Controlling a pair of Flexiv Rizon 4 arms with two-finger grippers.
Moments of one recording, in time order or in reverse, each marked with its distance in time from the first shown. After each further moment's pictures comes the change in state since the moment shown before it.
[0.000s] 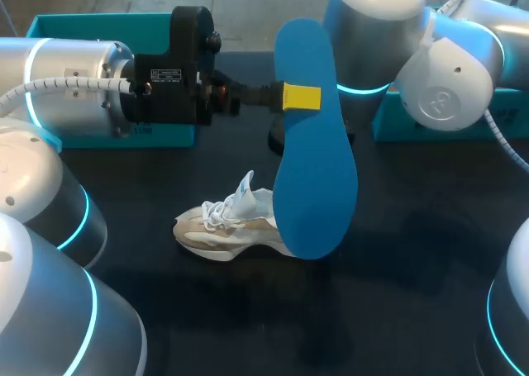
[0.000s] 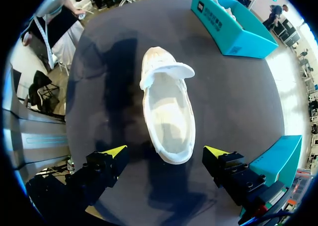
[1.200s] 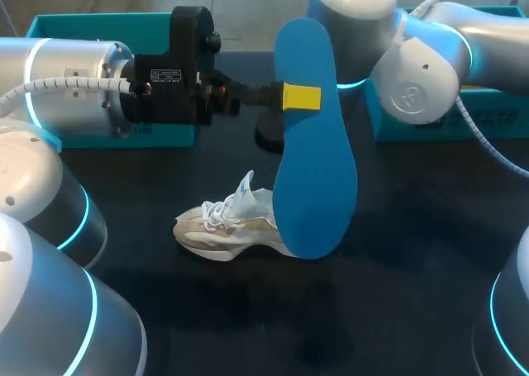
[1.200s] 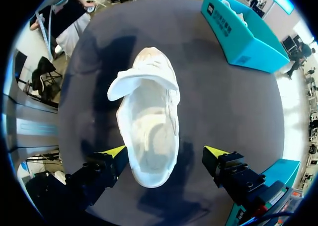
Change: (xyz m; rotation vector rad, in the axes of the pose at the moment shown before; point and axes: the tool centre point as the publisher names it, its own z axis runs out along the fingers) left arm 0.000 0.000 0.000 0.000 0.000 0.000; right arm -0.038 0.025 0.034 -0.011 0.014 -0.137
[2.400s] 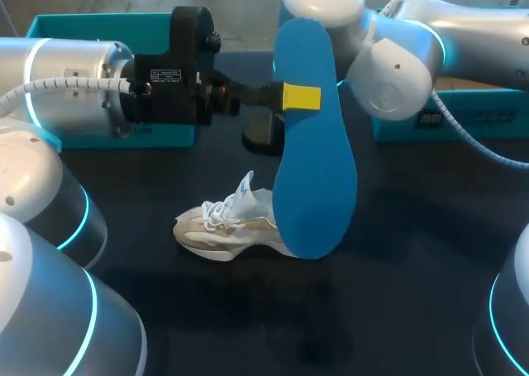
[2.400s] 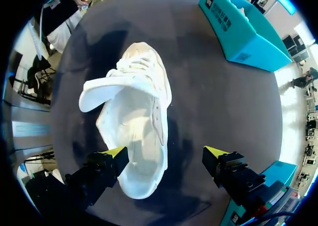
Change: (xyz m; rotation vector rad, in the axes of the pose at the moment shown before) left arm 0.000 0.000 0.000 0.000 0.000 0.000; right arm -0.017 0.013 0.021 0.051 -0.029 -0.001
